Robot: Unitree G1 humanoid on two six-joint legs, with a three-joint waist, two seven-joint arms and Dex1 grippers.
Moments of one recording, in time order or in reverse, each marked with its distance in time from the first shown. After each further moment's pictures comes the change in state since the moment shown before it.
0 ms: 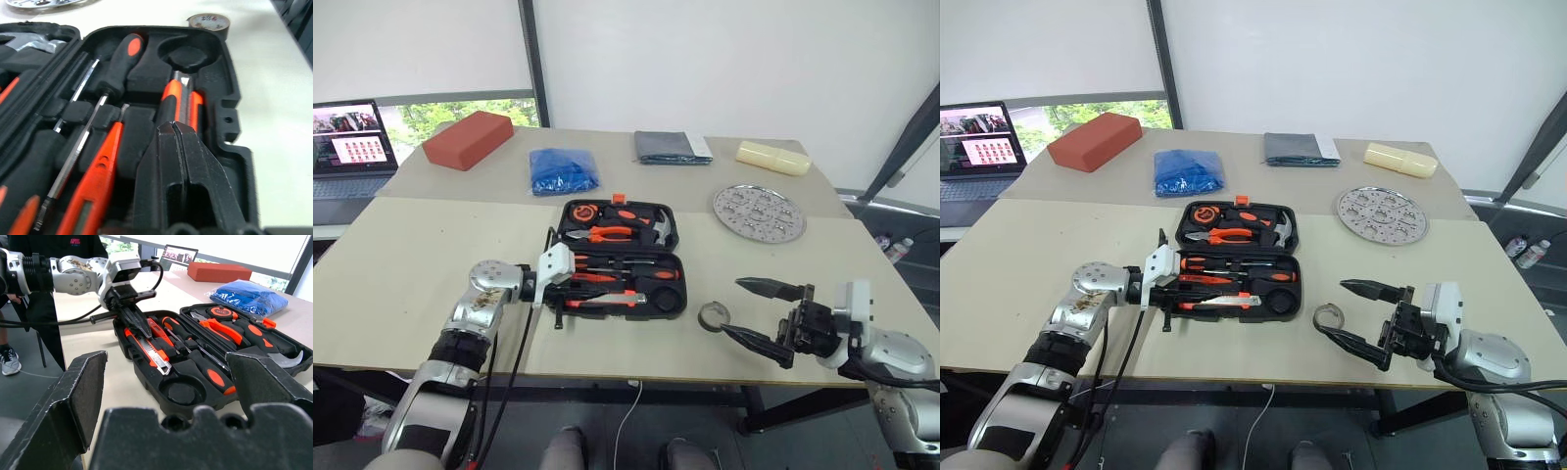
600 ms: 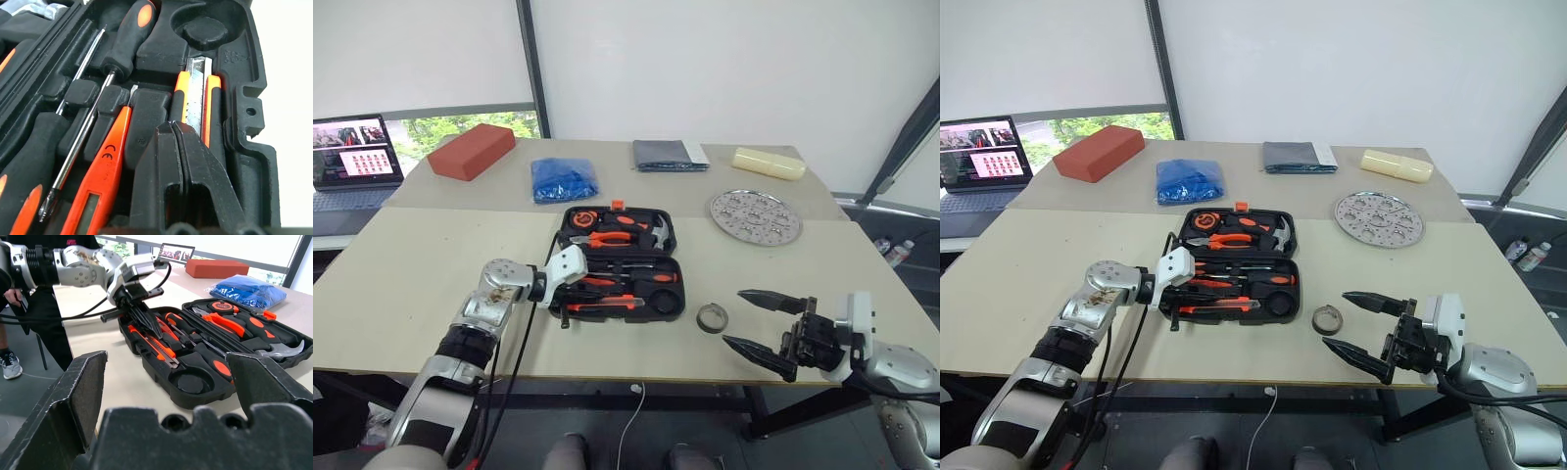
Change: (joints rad) left arm 0.025 -0.015 -0.037 -0.019 0.060 0.098 0.075; right arm 0.084 -0.004 -0.018 -0.050 0.009 0.023 -0.028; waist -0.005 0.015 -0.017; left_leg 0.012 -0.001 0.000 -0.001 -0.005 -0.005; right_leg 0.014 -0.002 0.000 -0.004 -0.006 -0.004
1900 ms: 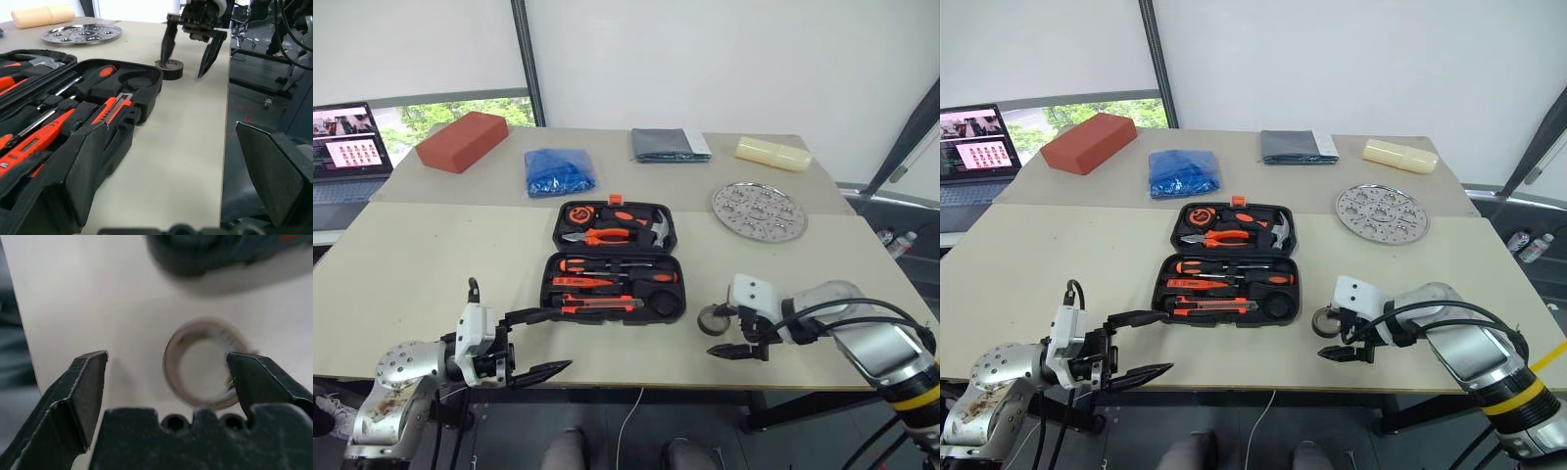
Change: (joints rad) left arm 0.725 0.151 0.371 -0.717 -0.445 0.006 -0.046; right arm -0.542 -0.296 0.609 0.090 -0.479 0.511 0.008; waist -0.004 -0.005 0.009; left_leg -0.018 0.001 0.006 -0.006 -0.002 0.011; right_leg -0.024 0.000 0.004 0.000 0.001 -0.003
